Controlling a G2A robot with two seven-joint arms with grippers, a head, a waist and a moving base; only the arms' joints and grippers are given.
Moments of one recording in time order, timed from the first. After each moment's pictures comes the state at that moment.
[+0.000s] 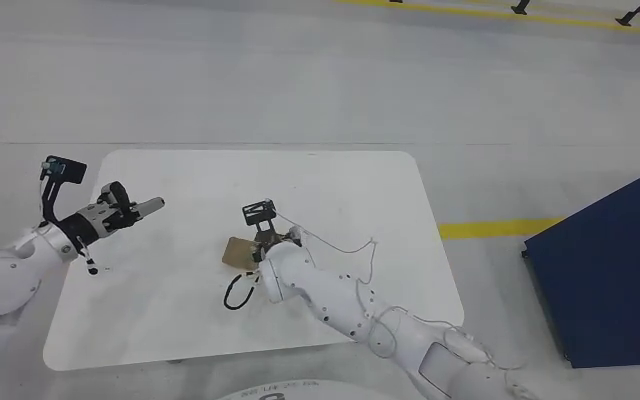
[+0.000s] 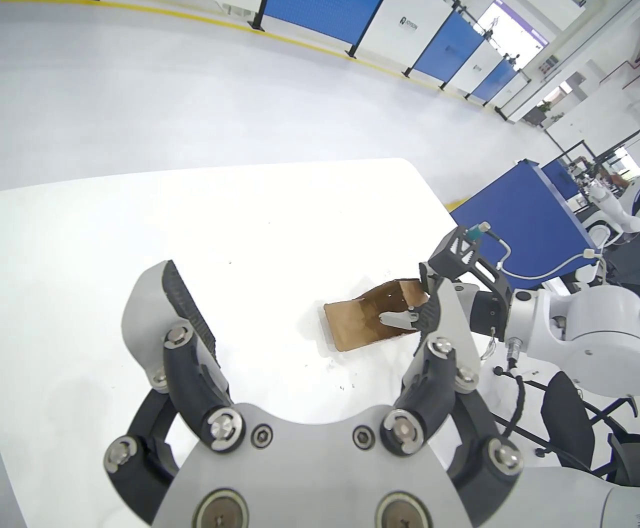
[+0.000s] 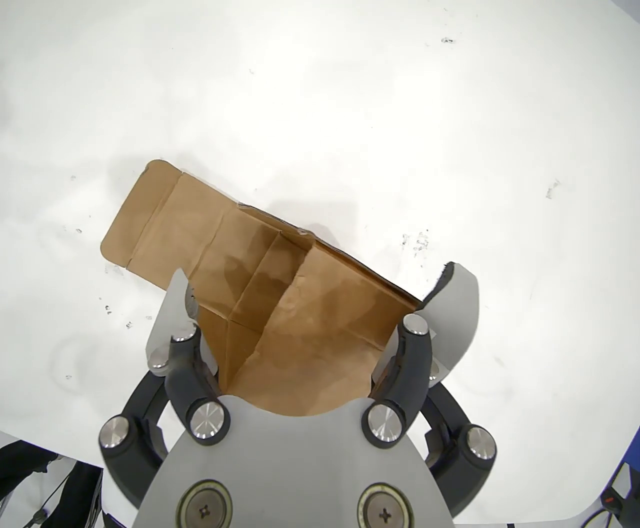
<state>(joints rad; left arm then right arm) 1.48 -0.81 -1.38 -1.73 0.32 -0.32 -0.51 -1.20 -1.30 0.65 -1.69 -1.33 0.68 1.14</state>
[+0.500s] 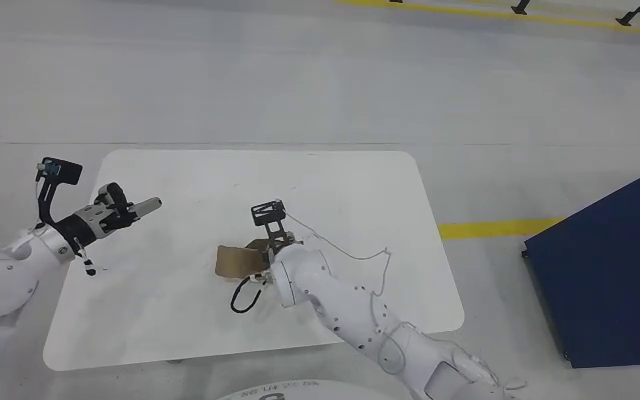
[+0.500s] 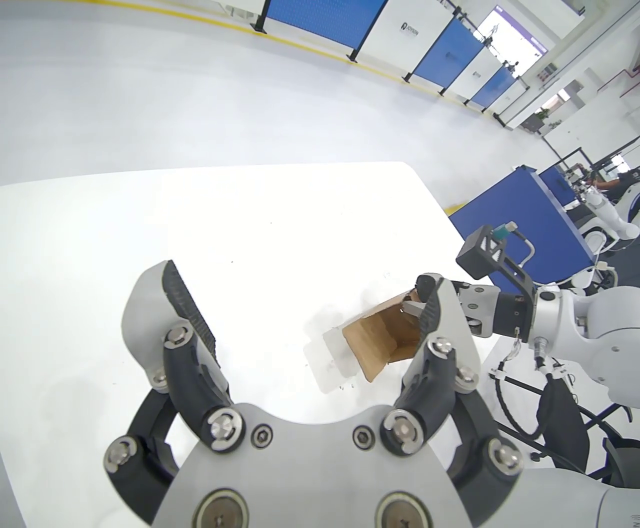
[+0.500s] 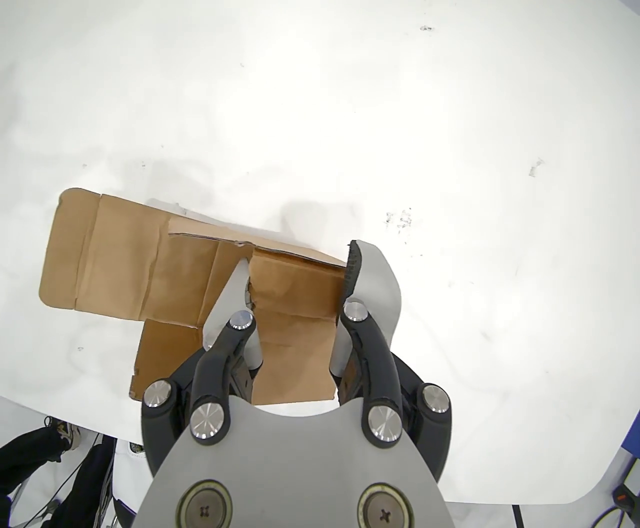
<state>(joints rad) 1.50 -0.82 -1.40 -1.73 0.31 -0.33 -0.52 -1.33 -1.31 0.78 -1.82 -1.43 0.61 1.21</state>
